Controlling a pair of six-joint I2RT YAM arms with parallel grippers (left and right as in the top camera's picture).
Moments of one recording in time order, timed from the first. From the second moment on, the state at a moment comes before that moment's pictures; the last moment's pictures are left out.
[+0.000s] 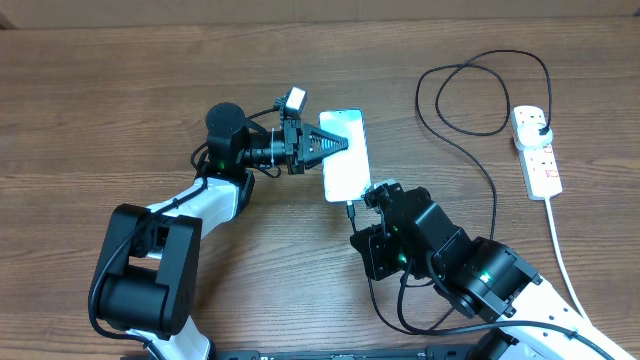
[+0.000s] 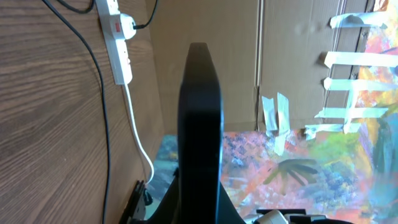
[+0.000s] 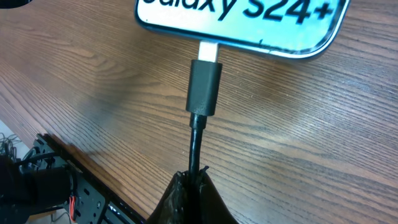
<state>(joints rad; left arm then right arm) -0.24 1.83 0.87 0.93 1.28 -1.46 0.77 1.05 0.88 -0.72 -0.17 0.50</state>
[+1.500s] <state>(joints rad) -0.26 1.83 0.87 0.94 1.30 -1.45 0.78 1.05 0.88 -0.64 -0.08 0.49</state>
